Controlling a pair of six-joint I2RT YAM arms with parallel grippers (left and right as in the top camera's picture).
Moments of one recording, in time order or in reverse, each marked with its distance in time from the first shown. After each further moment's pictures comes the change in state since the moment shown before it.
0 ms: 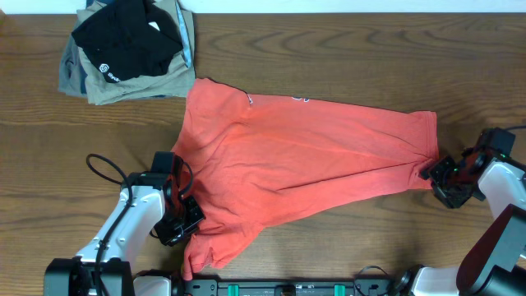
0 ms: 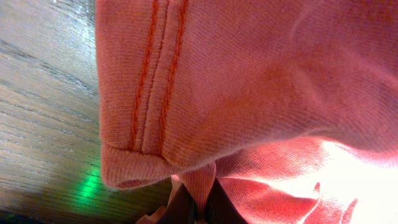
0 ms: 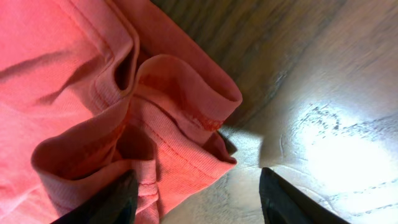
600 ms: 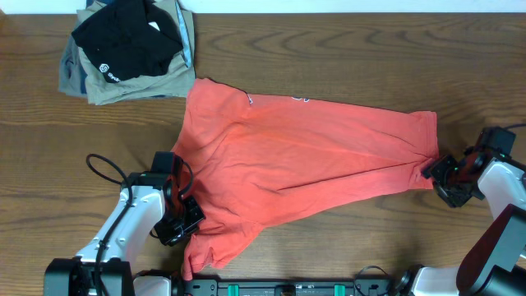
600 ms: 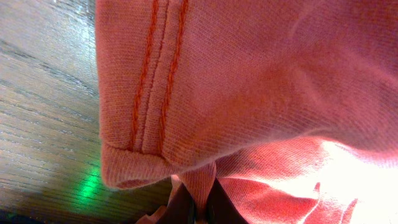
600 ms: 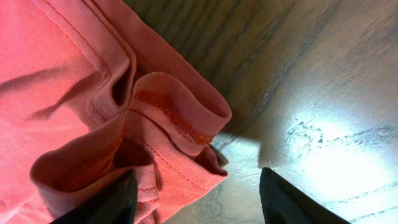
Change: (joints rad) left arm 0.000 0.000 0.000 0.000 0.000 0.000; right arm 0.003 0.000 0.000 0.022 0.035 -0.008
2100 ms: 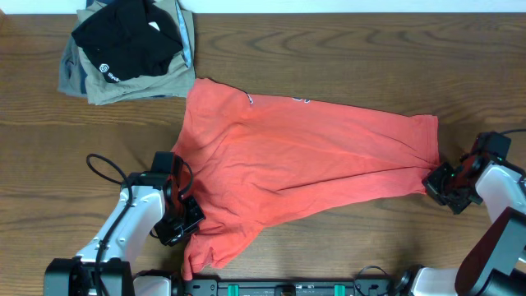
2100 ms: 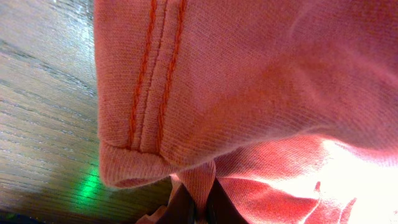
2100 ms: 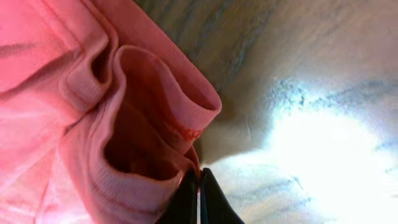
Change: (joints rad) left arm 0.000 0.000 0.000 0.000 0.000 0.000; right arm 0.002 -0.026 -0.030 -0.058 0.029 -0.010
